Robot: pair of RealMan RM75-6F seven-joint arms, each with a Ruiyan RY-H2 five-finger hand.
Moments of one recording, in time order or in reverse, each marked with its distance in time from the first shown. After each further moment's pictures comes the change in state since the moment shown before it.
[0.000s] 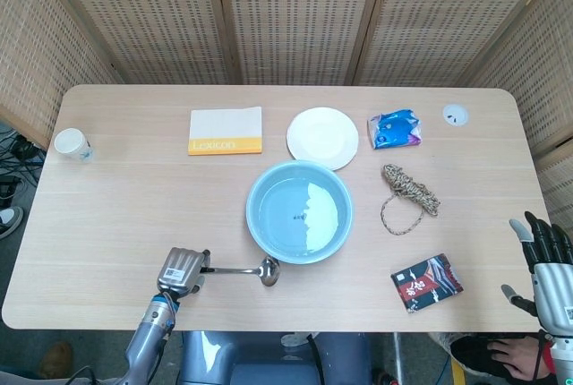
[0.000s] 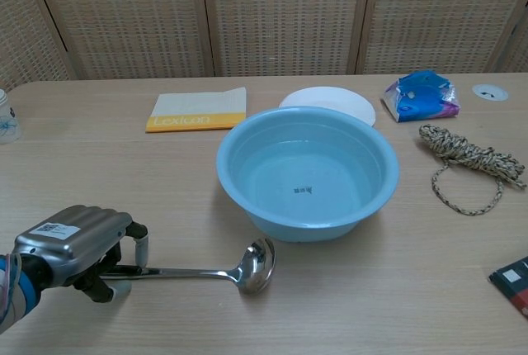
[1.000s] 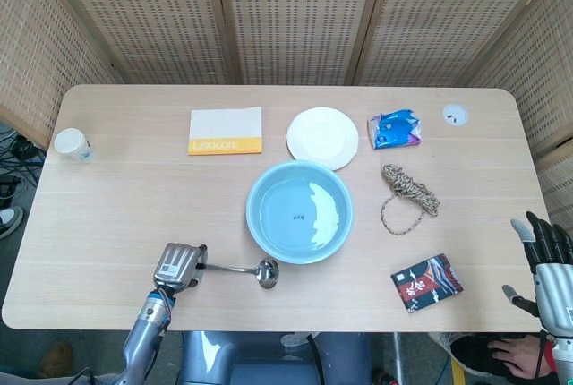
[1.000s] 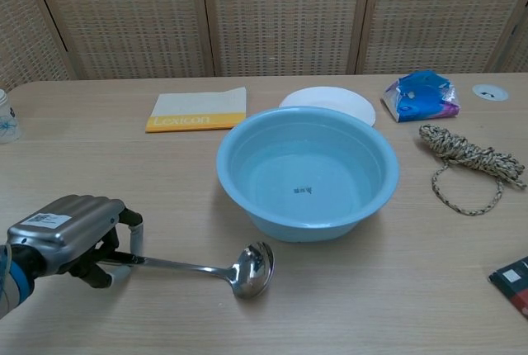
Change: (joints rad) left arm 0.008 0.018 -0.001 0.045 0.081 0.015 -0.138; right arm -0.001 0.007 -0.002 -0.001 -0.001 0.002 0.013
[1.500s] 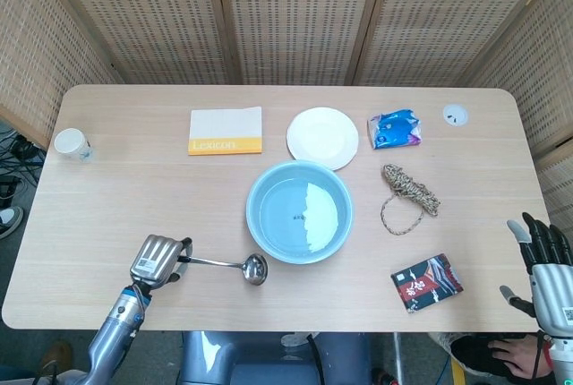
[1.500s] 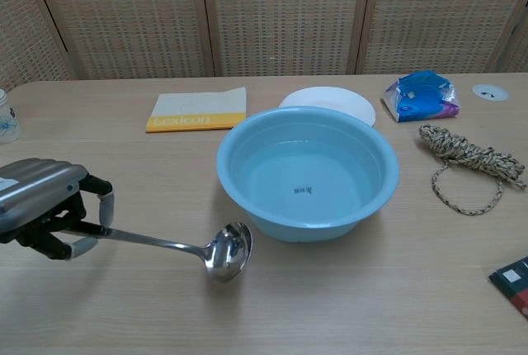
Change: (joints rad) left arm -0.001 0.224 0.038 -0.145 0.150 0.003 -0.107; right arm 0.003 -0.008 -0.004 -0.004 -0.003 -0.006 -0.022
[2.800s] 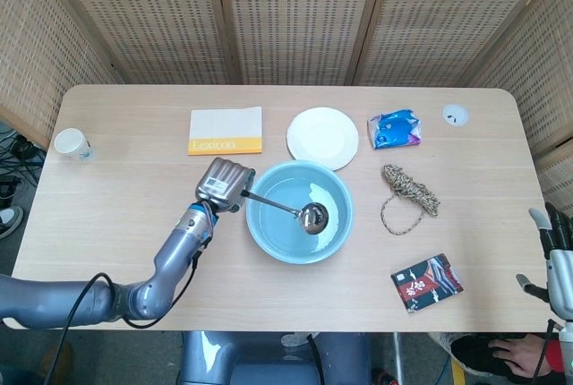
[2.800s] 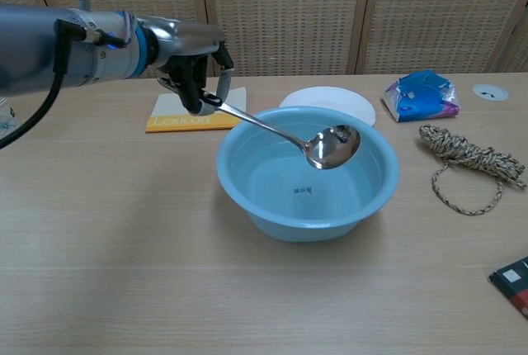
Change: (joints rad) left arm -0.659 0.047 -0.325 -0.061 -0.812 -0.189 0.432; right arm 0.031 -0.004 0.064 0.028 0.157 -0.072 0.007
